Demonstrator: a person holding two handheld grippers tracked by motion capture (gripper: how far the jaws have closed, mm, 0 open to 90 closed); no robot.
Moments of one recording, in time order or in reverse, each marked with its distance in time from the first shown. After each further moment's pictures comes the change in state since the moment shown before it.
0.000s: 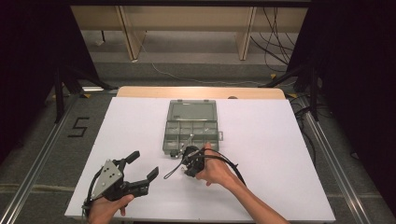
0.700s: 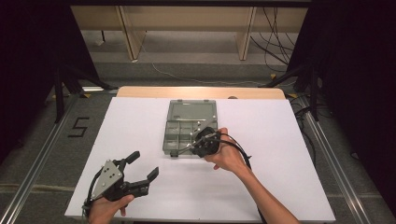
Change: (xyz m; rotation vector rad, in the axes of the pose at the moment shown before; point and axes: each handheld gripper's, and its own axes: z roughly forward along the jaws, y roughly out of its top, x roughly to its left) left arm -0.001 0.000 0.000 0.004 0.000 -0.002; right arm -0.038 -0.009 -0.049 -0.267 -0.089 0.086
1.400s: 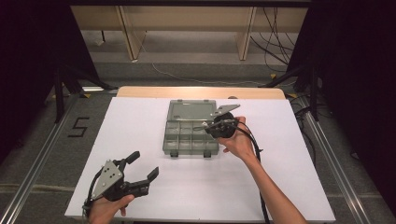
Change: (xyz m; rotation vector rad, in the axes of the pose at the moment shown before) left arm 0.000 -0.001 0.001 -0.006 0.001 -0.004; right arm -0.059 -0.017 -0.013 -0.162 -0.165 0.149
